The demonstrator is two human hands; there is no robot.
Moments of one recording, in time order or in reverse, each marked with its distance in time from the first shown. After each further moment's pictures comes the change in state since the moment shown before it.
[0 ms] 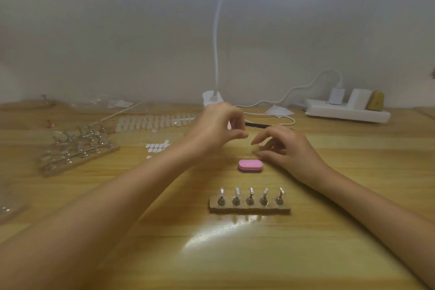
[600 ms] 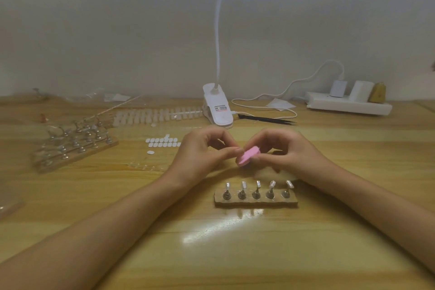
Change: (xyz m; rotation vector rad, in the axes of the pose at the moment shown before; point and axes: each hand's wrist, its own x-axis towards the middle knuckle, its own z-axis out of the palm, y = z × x) left_hand -0.062 -0.016 0.017 -0.586 0.074 -0.102; right_hand -0.010 -0.016 0.005 0.329 -0.193 0.049
